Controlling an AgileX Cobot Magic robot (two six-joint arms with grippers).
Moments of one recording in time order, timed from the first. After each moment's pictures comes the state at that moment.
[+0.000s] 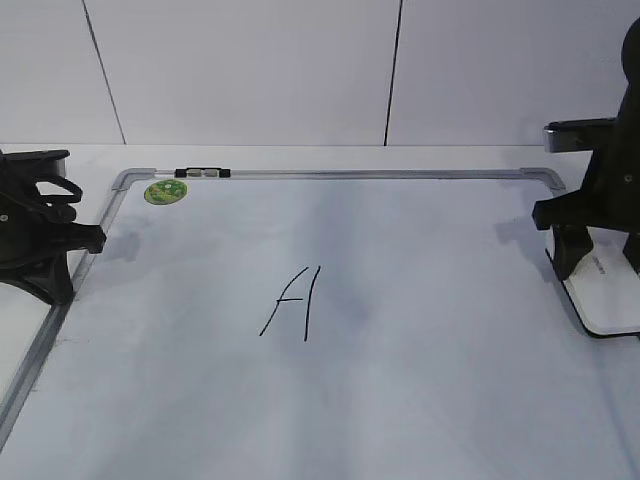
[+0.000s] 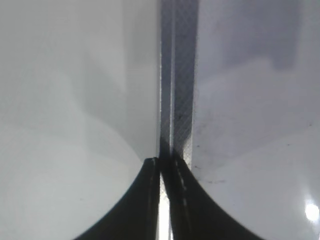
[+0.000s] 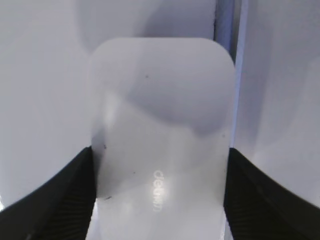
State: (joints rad) left arm -0.12 1.90 -1.17 -0.09 0.79 -0.11; right arm 0.10 1.87 -1.35 -0.15 1.09 0.11
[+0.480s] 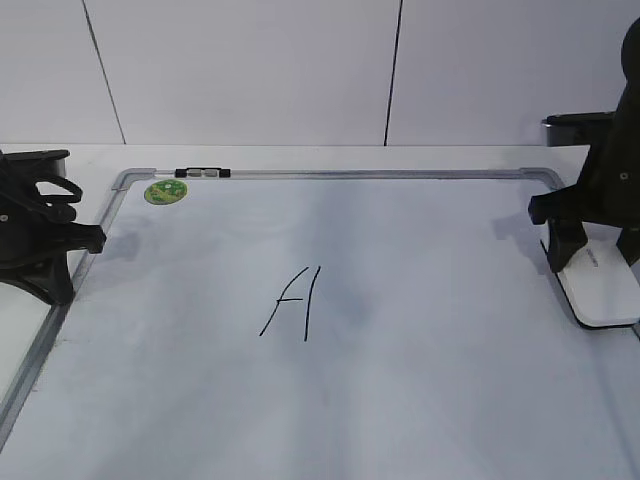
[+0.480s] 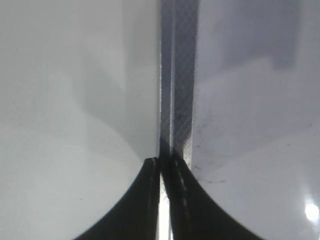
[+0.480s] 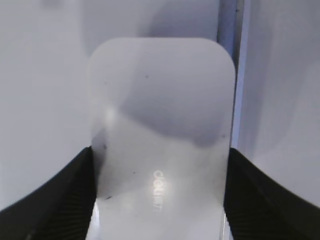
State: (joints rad) left arm -0.12 1.90 -1.17 -0.09 0.79 -0.11; right arm 0.10 1.87 -1.35 -0.15 1.04 0.11
